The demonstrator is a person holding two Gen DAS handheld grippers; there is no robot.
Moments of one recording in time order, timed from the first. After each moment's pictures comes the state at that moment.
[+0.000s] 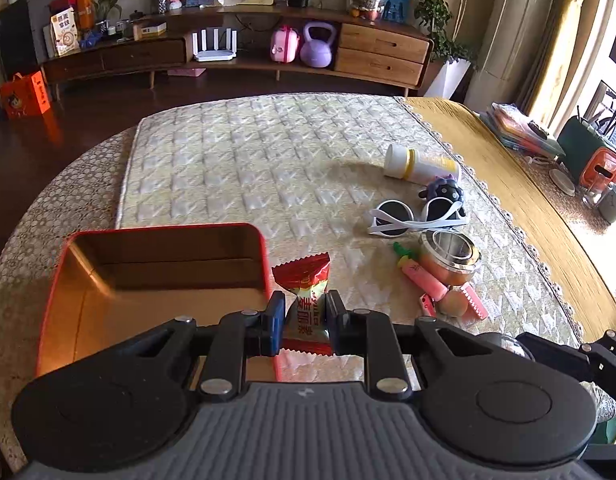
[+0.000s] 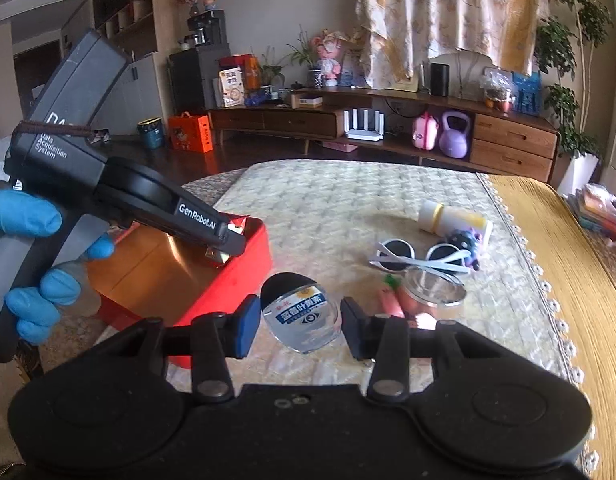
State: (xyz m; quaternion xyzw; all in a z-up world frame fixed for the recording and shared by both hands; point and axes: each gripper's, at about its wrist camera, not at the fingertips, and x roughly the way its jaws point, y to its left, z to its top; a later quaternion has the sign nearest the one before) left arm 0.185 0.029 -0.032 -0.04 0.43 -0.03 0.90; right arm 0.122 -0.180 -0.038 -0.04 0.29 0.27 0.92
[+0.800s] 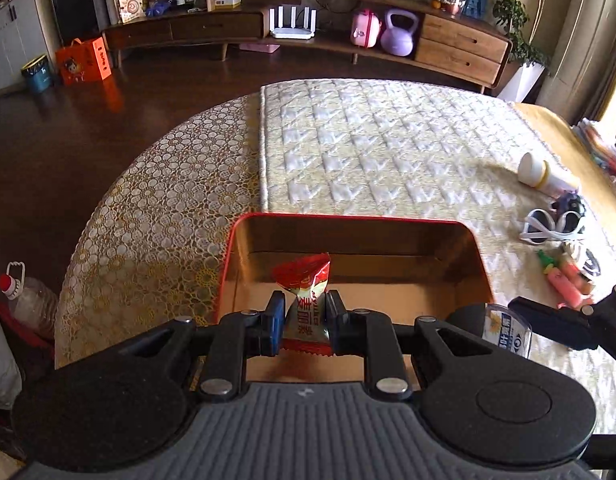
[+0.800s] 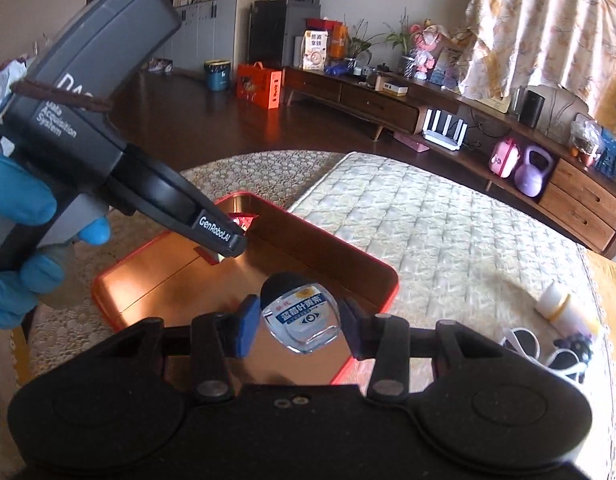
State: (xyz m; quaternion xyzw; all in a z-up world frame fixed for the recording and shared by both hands) left arm 0.209 0.155 -0.059 -0.04 0.46 0.06 0.88; right arm 0.181 -0.027 -0.063 -0.17 0.31 0.34 0.87
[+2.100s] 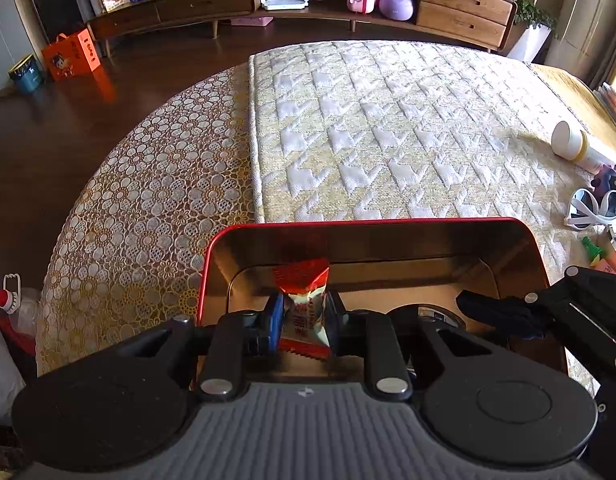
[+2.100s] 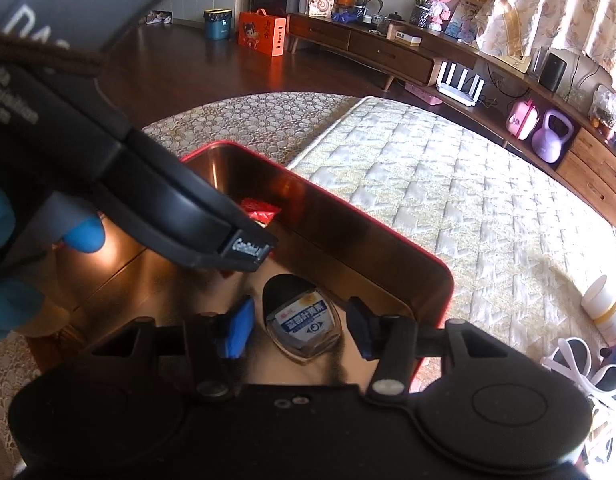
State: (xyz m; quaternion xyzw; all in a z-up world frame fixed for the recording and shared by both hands) left arm 0.256 0.155 -0.096 -0.01 0.50 0.05 0.86; right arm 0.216 0.013 -0.098 -0.20 0.37 0.33 0.84
